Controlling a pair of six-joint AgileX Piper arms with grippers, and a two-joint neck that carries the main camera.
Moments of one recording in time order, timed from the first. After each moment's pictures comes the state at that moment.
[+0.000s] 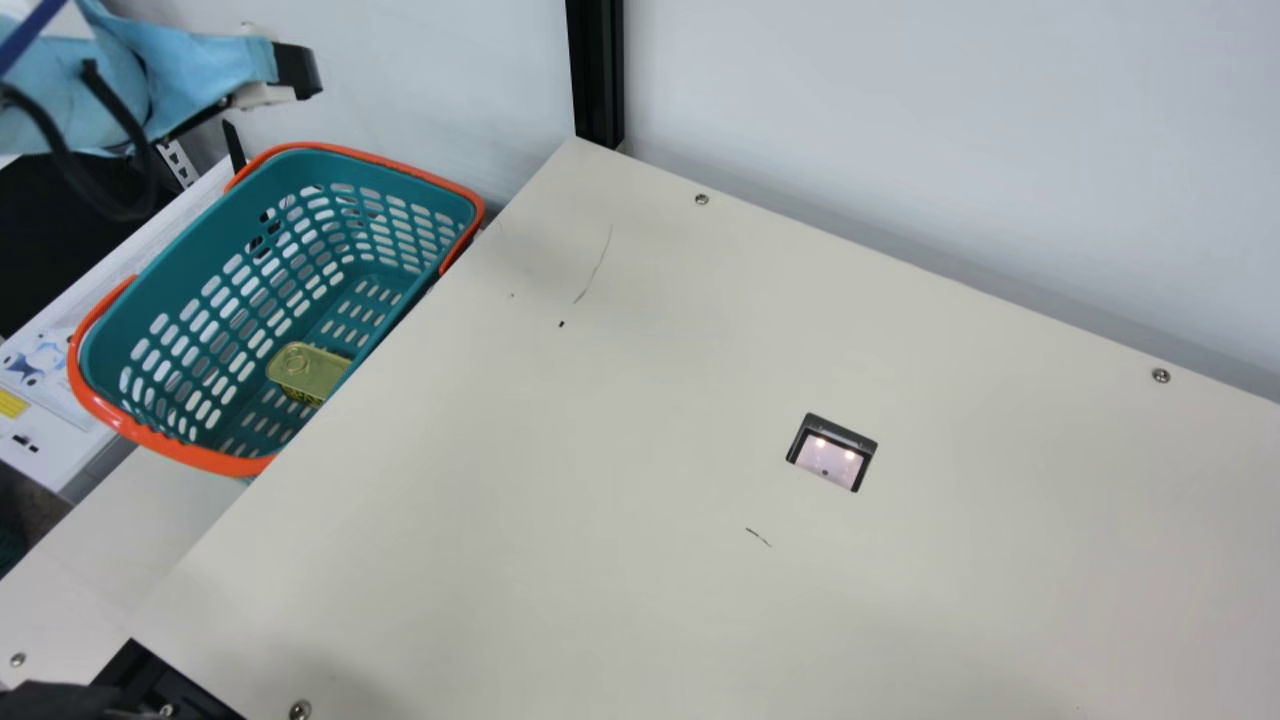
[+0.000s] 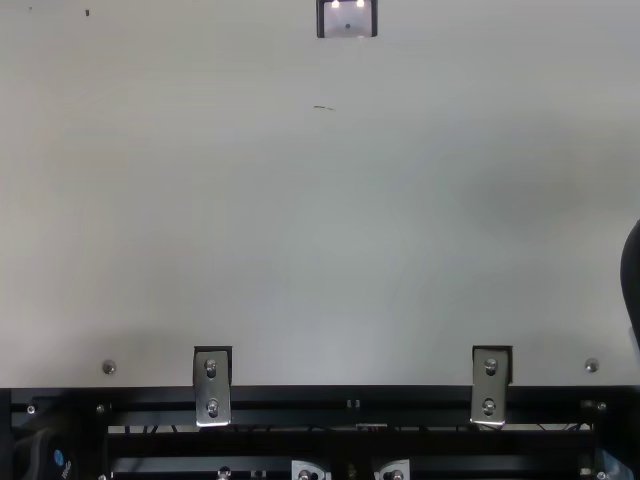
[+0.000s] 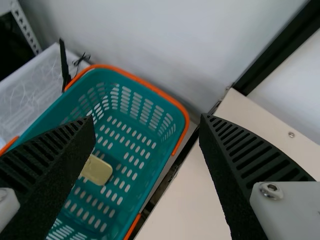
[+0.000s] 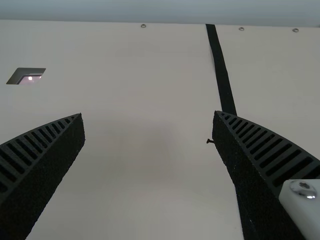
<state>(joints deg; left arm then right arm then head) 18.7 71.4 -61.8 5.7 37.6 -21.9 -4.0 13.5 -20.2 4.9 38.3 -6.5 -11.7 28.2</state>
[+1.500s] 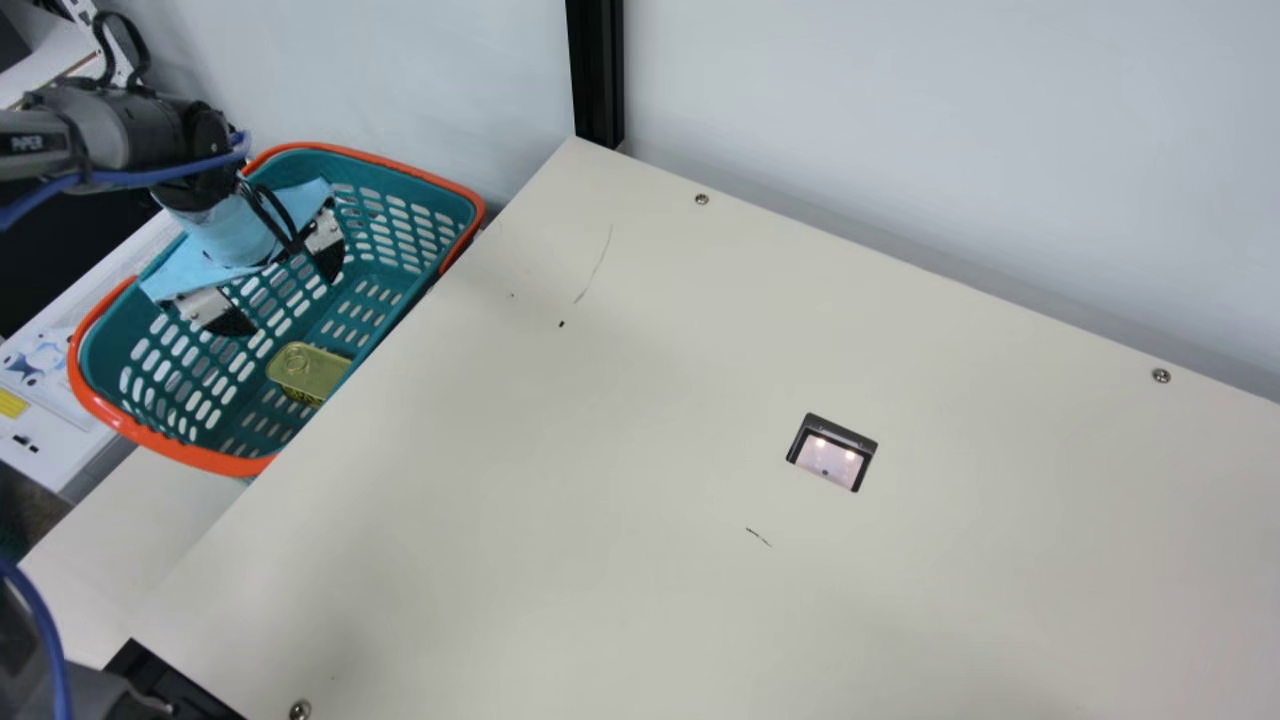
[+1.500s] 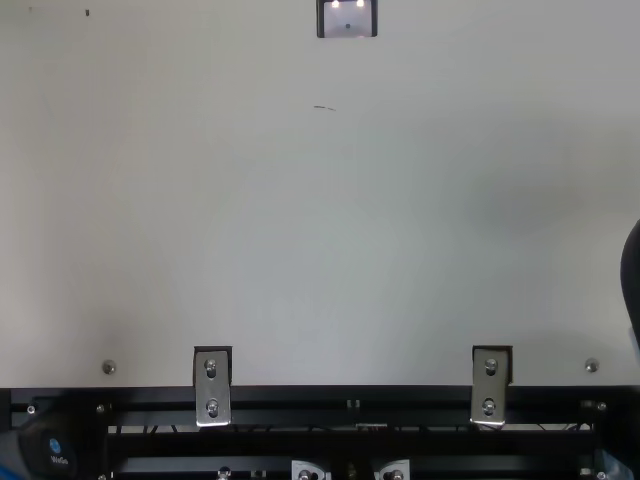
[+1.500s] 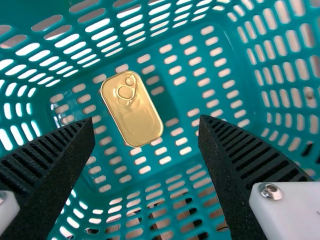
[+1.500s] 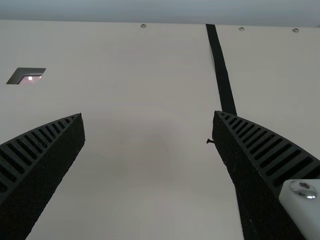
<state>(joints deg) 28.8 119.0 -72.9 11.5 36.1 -49.9 -4.0 13.5 -20.2 4.9 38.3 -6.5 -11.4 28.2</state>
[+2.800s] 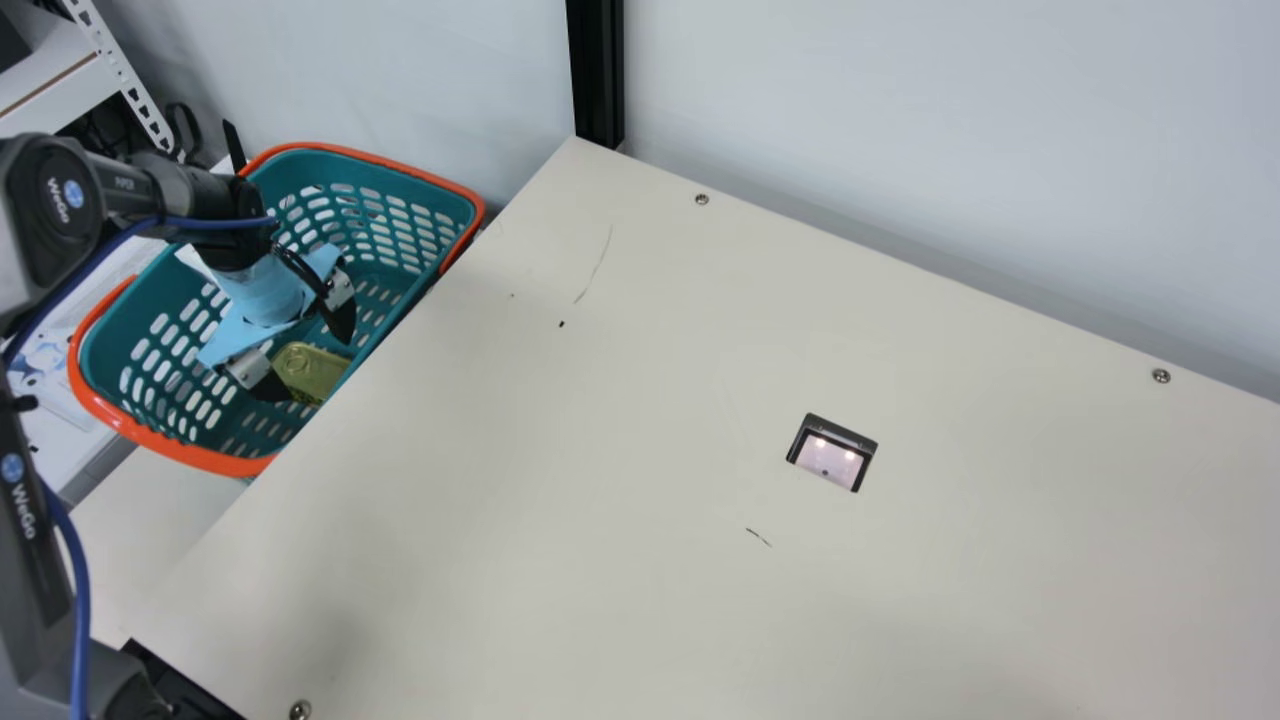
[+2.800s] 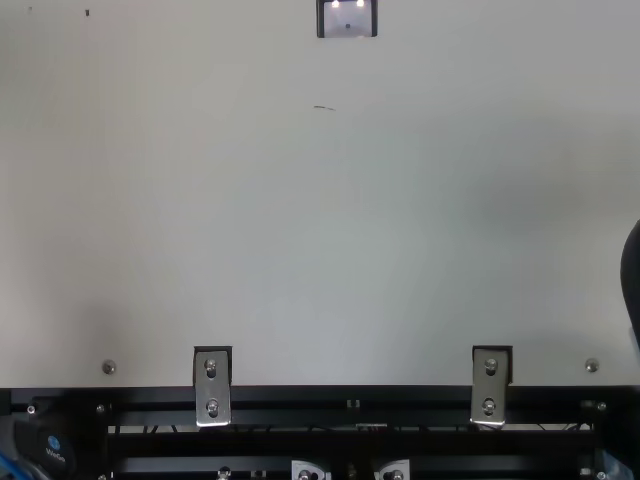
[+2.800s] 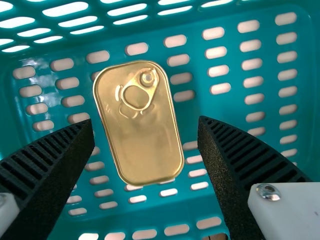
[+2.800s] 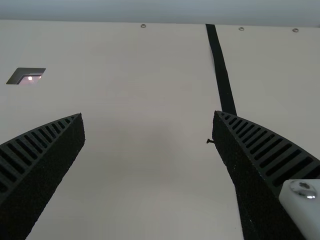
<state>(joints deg) 32.6 137.1 -80.8 6.7 32.7 -55.7 -4.0 13.5 -20.2 4.9 38.3 -6.5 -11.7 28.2</state>
